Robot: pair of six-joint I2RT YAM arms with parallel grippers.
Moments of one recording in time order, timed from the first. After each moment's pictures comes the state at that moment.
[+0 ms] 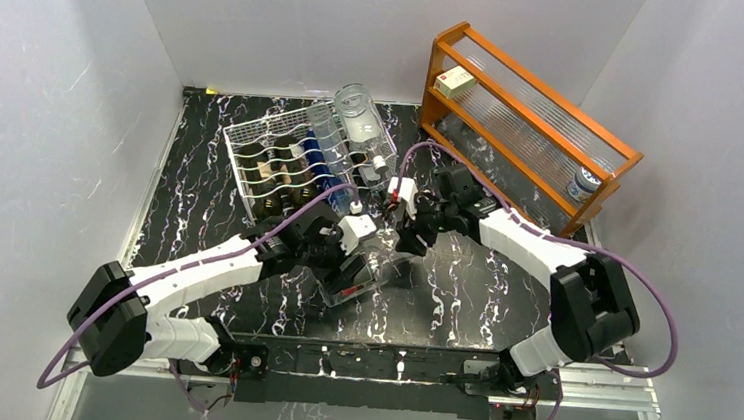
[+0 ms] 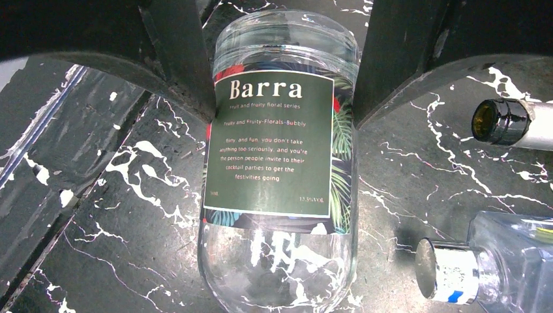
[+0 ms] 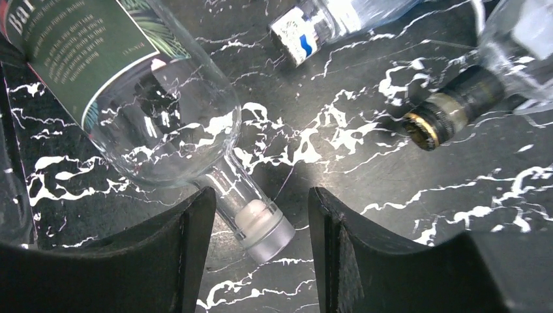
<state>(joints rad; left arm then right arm) -0.82 1.23 0.77 -0.42 0.17 0.10 0.56 1.47 0.94 -0.34 -0.65 -0.60</state>
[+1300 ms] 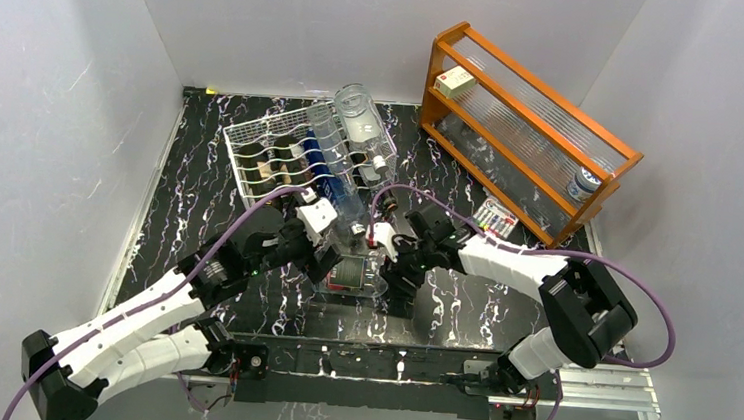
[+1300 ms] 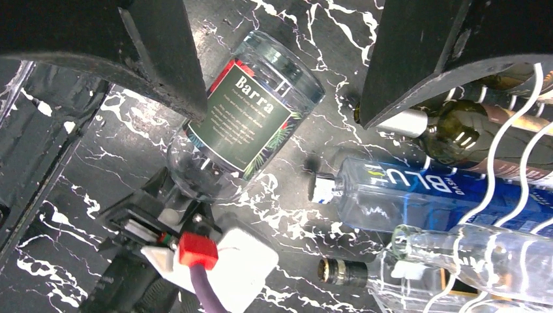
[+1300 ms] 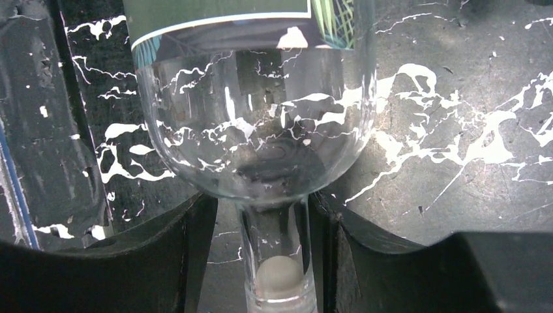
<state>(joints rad) -0.81 0.81 0.69 -0.31 0.06 0.14 0.76 1.49 0.80 -0.37 -0.56 -0.50</state>
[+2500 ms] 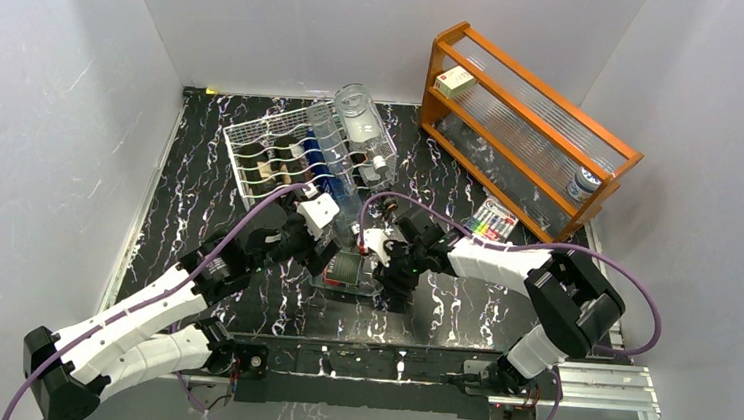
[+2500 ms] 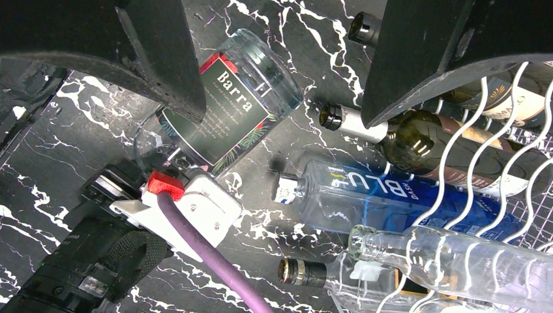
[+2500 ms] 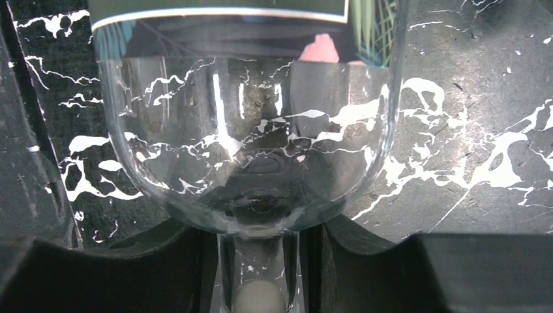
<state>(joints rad) -0.81 0.83 0.72 -0.32 -0.04 0.18 0.83 1.56 0.80 -0.30 -0.47 -0.50</state>
